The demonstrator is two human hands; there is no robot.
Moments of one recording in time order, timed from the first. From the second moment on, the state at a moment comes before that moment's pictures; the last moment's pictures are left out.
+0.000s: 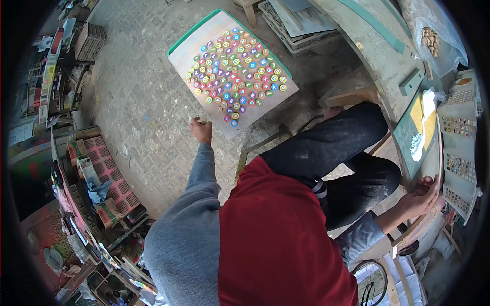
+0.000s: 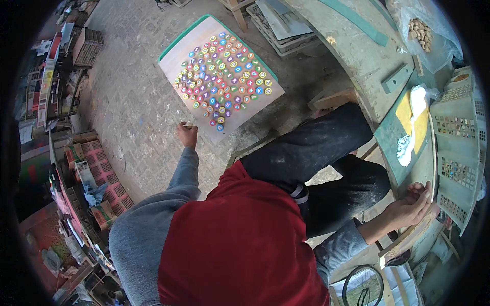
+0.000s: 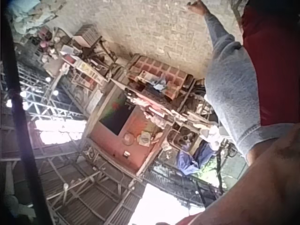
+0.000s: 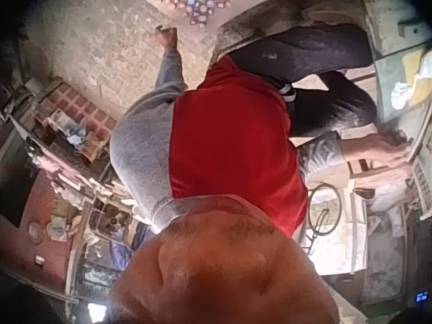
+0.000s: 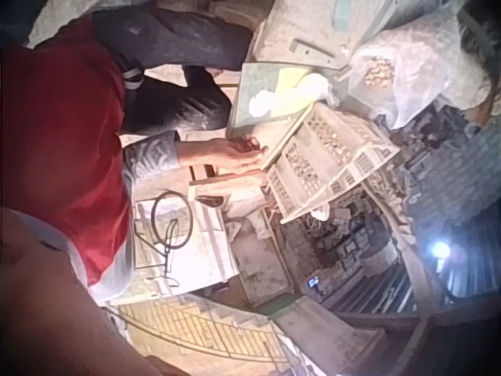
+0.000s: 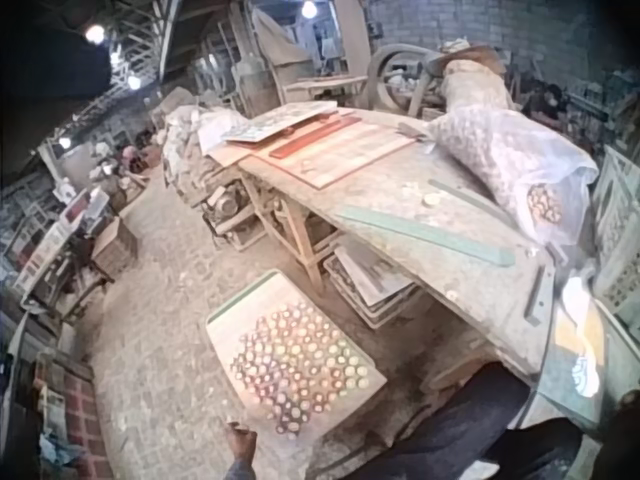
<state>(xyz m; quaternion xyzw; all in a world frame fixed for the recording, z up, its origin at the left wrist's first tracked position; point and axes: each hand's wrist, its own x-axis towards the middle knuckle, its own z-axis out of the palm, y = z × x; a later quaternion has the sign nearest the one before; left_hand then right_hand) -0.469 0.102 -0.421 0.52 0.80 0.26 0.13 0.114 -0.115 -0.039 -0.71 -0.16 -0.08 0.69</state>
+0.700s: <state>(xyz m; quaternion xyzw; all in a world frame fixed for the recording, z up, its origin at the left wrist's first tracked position) -0.453 0.155 -0.433 0.56 0.78 0.25 0.12 0.108 -0.108 -0.045 -0.75 -0.20 -0.14 0.61</state>
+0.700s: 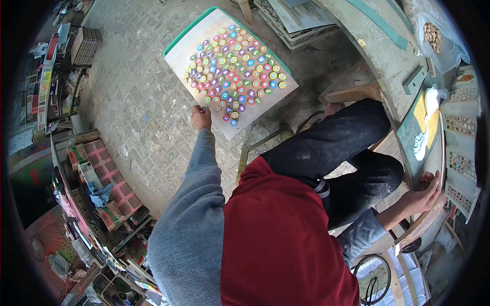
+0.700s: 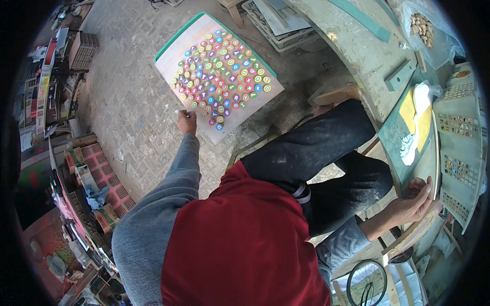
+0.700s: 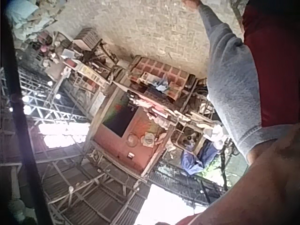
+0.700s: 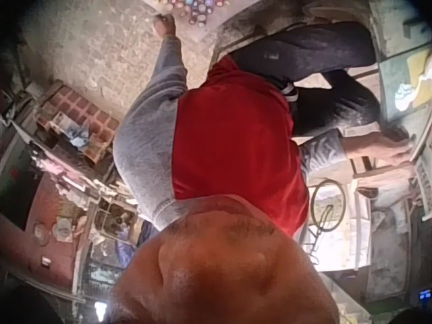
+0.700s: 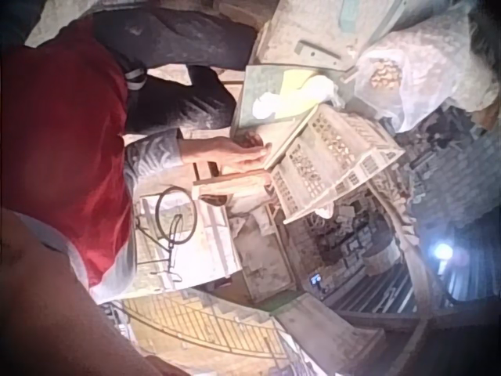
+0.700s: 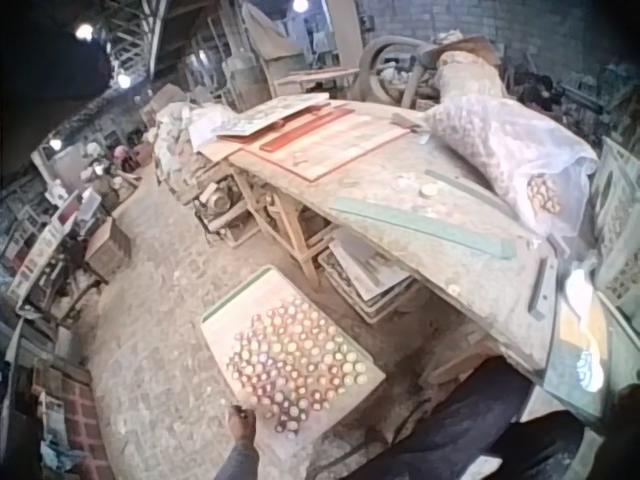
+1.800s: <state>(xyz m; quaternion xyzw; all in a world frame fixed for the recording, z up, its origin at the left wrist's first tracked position) -0.446 0.185 -0.433 0.44 0.84 0.17 0.27 0.103 -0.103 -0.045 -0.79 -0.21 -0.17 0.55</state>
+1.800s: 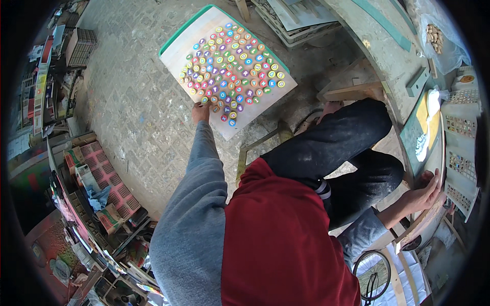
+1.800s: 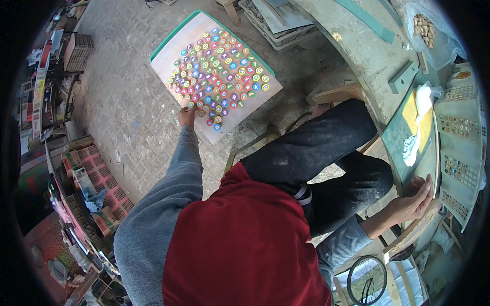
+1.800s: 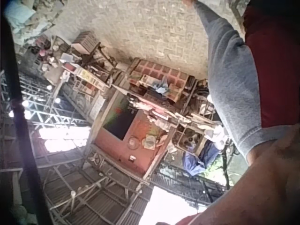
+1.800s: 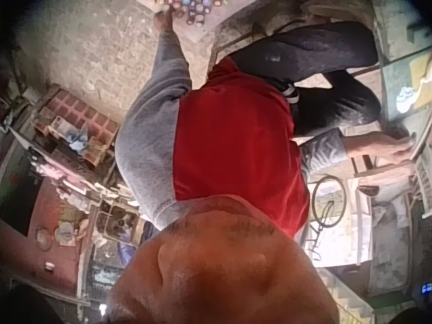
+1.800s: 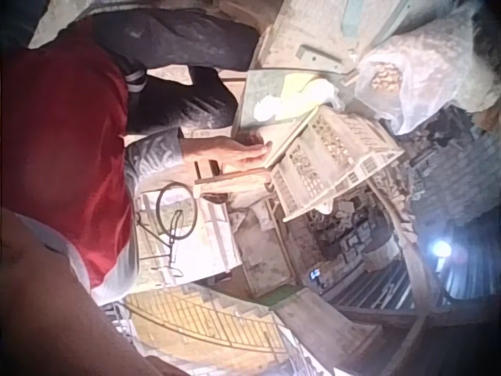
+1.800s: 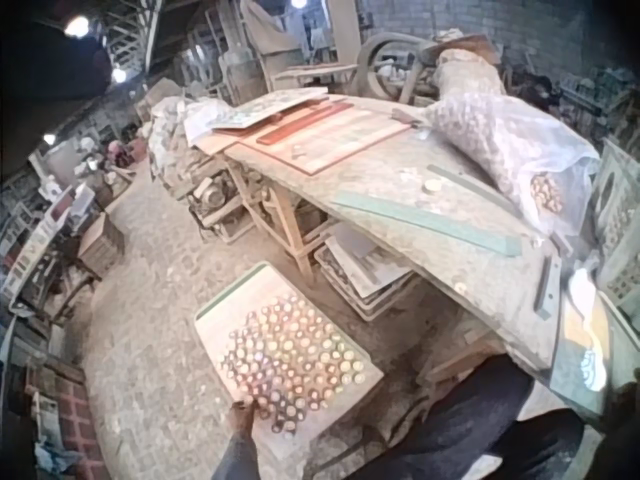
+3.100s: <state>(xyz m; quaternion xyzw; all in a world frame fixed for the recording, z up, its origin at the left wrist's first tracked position) -0.453 0.170 -0.483 0.49 0.81 0.25 0.22 0.100 -0.104 -0.049 -0.79 -0.22 -0.17 0.54</state>
